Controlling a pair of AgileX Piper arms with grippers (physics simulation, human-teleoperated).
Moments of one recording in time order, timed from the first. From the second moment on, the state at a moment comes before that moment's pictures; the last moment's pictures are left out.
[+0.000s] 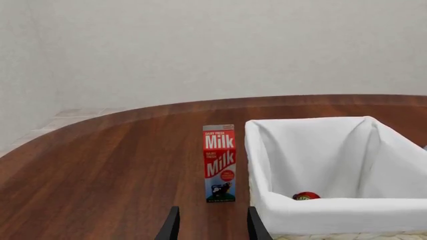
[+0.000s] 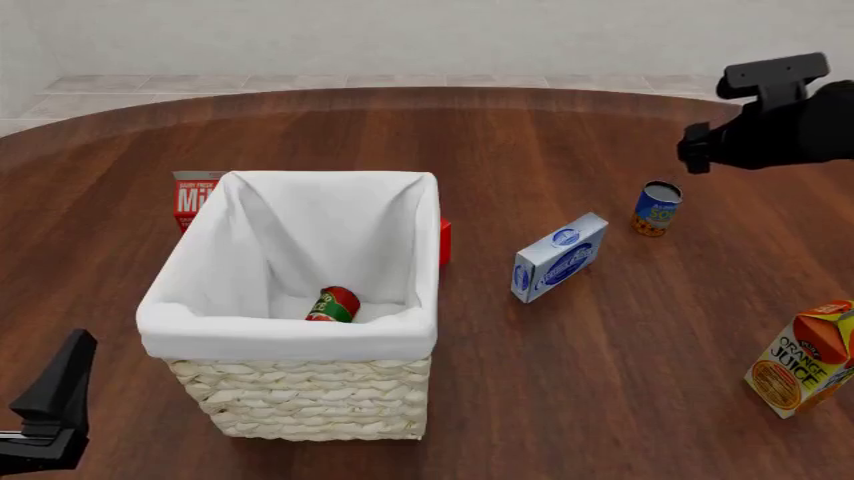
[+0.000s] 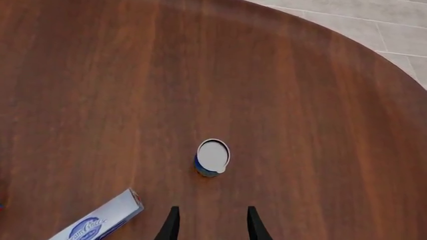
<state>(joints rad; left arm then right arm) -0.01 0.00 0.00 0.00 0.04 -0.12 1.64 -1.24 0.30 -0.20</state>
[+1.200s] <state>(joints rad) -0.01 0.00 0.00 -0.01 0.03 -0.13 1.81 -1.34 0.29 -0.20</state>
